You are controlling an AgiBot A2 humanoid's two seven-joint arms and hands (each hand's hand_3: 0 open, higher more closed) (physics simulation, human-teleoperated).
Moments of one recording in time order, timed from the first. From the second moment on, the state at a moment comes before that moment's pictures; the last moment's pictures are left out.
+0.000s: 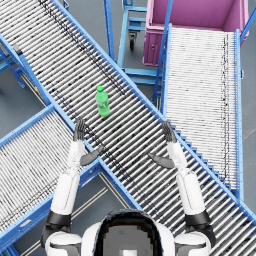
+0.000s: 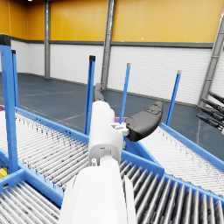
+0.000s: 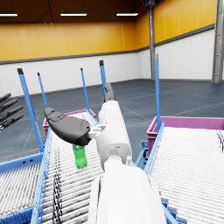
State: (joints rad) left arm 0.29 1.21 0.20 -1.80 1.00 0.10 0.10; right arm 0.29 -1.21 0.20 1.80 1.00 0.10 -0.10
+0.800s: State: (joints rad) left arm 0.29 1.21 0.20 -1.80 1.00 0.10 0.10; right arm 0.29 -1.21 0.20 1.80 1.00 0.10 -0.10
